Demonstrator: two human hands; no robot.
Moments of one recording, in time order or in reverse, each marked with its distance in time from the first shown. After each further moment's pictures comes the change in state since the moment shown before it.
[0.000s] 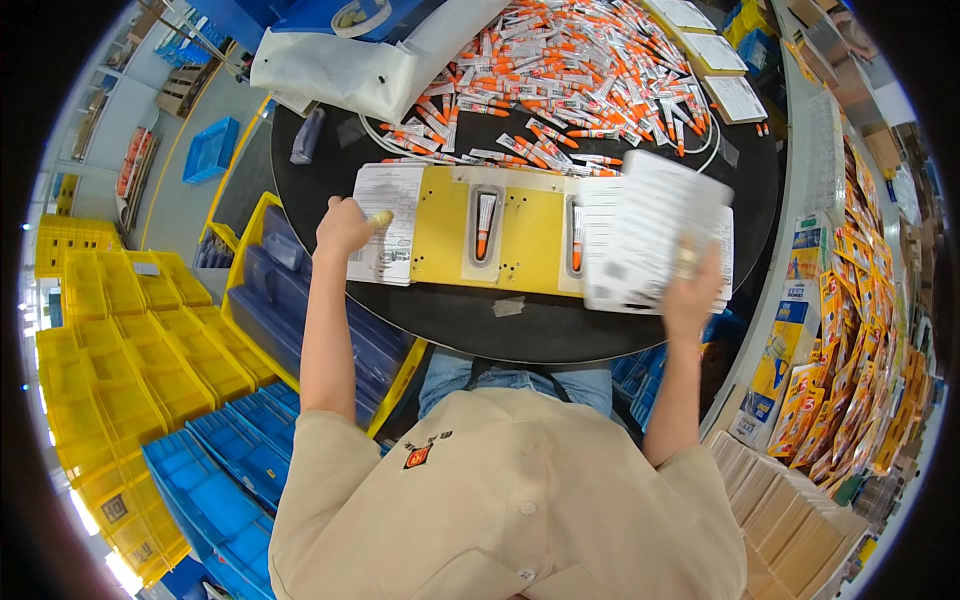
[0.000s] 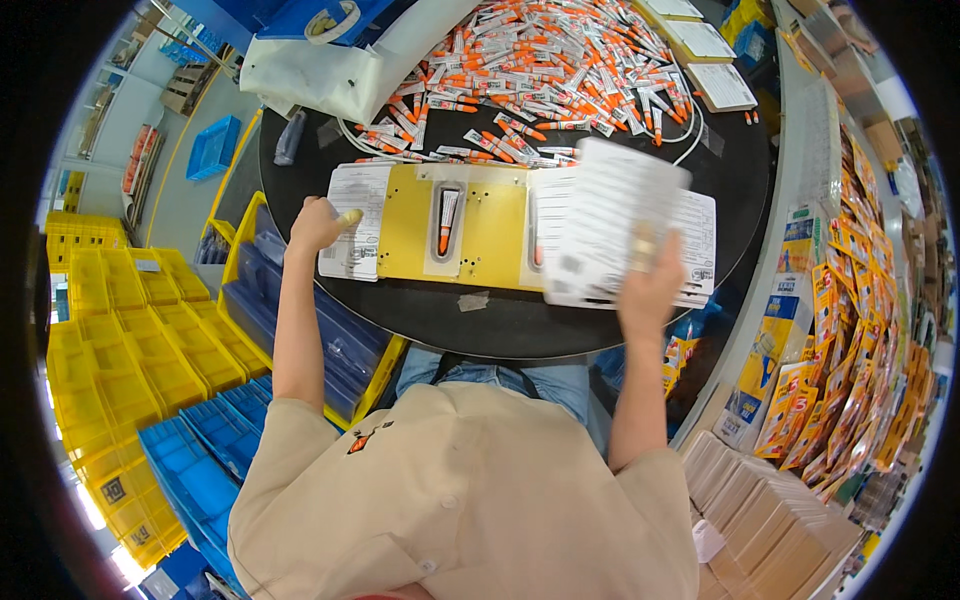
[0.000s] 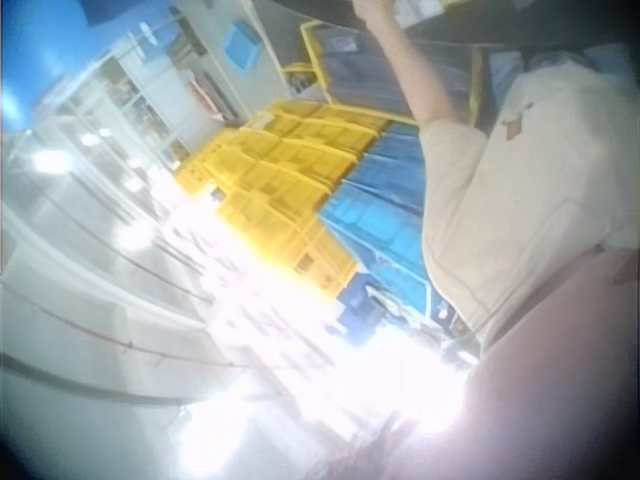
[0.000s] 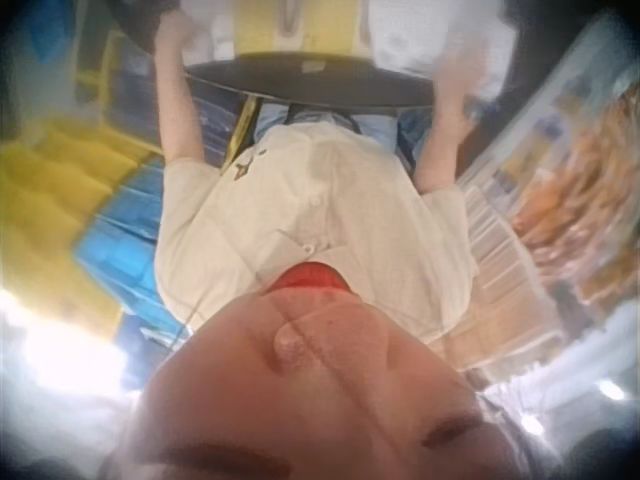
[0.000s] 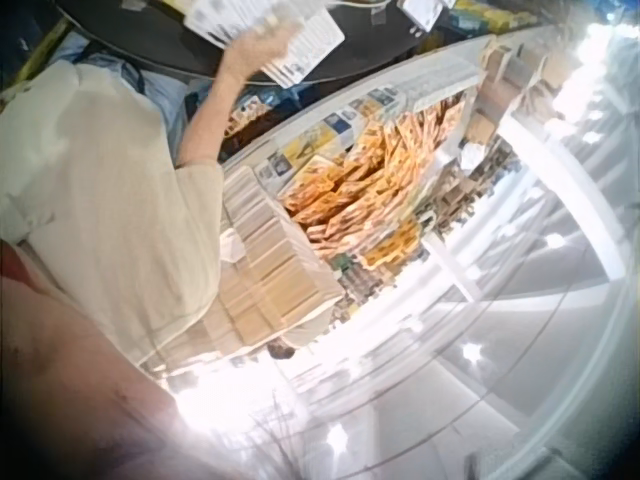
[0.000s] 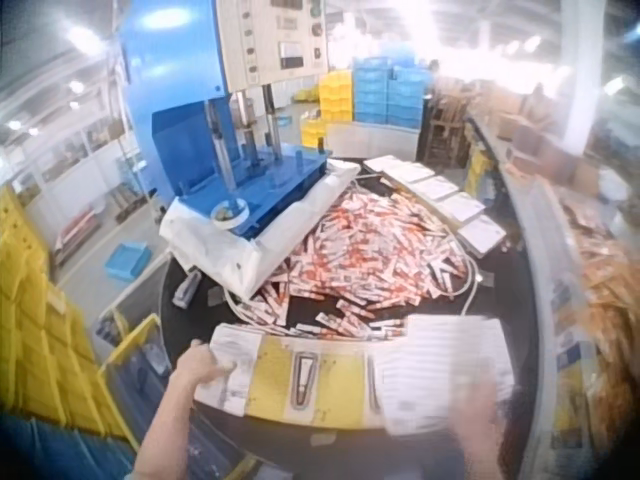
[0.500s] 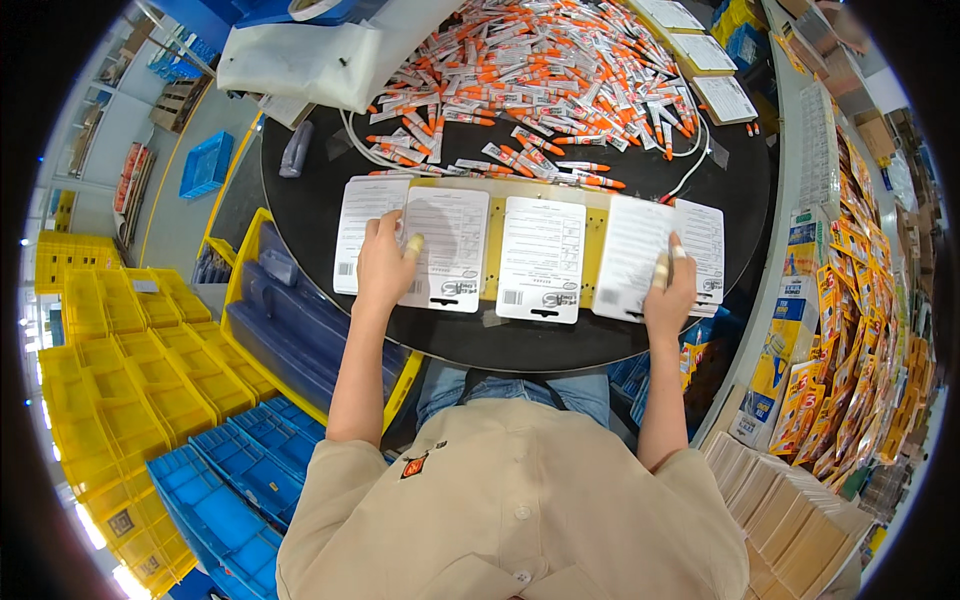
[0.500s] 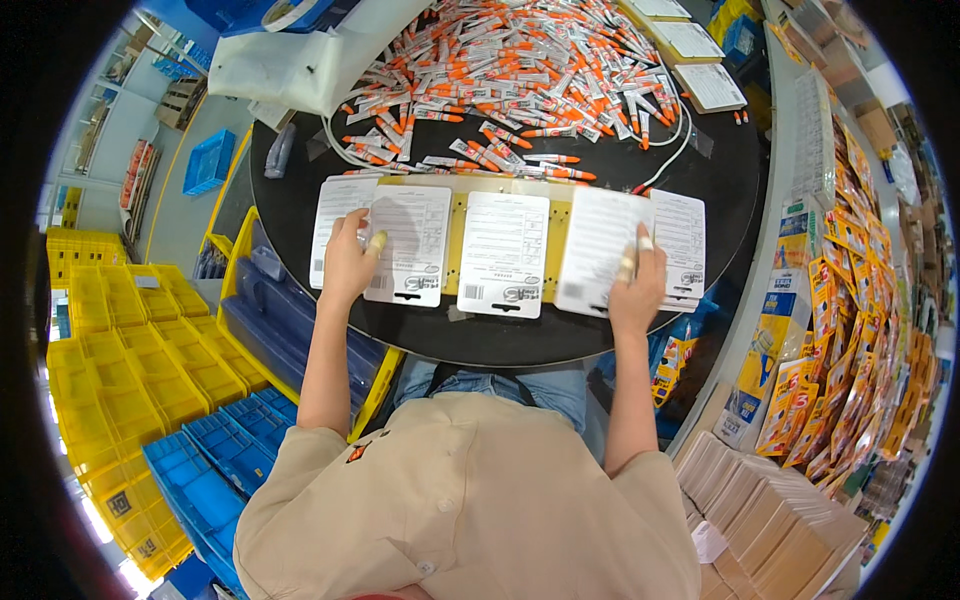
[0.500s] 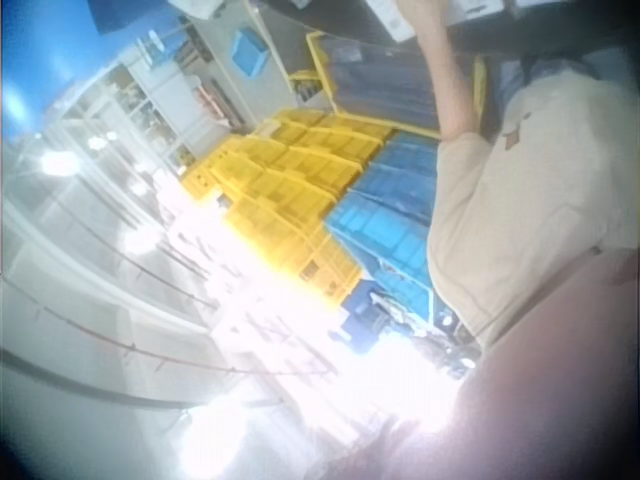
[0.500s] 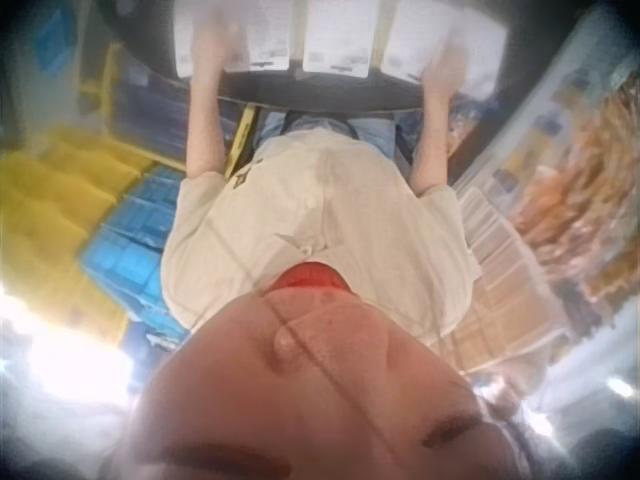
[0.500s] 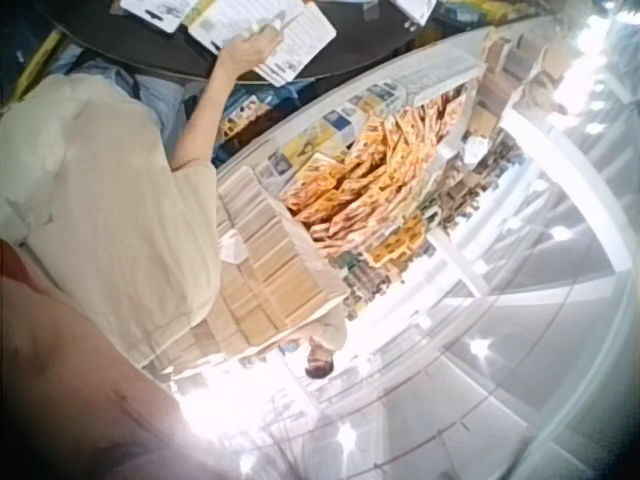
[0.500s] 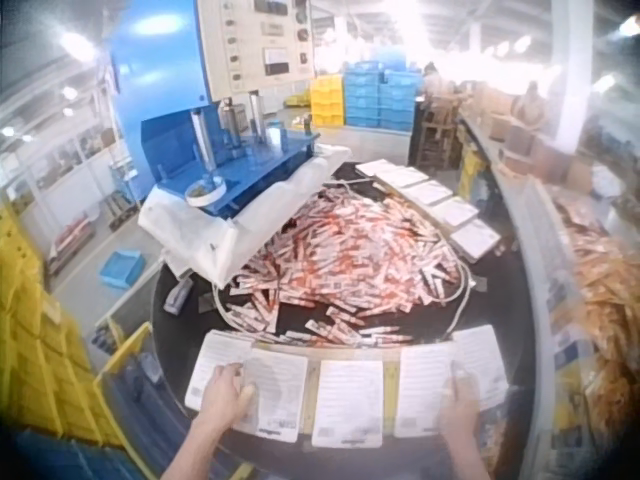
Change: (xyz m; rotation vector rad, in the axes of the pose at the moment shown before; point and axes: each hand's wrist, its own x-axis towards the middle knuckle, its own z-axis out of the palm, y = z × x) left_hand -0.065 0.071 0.004 -0.457 0.143 0.285; right_hand -0.024 0.038 0.022 -0.101 -0.203 0.267
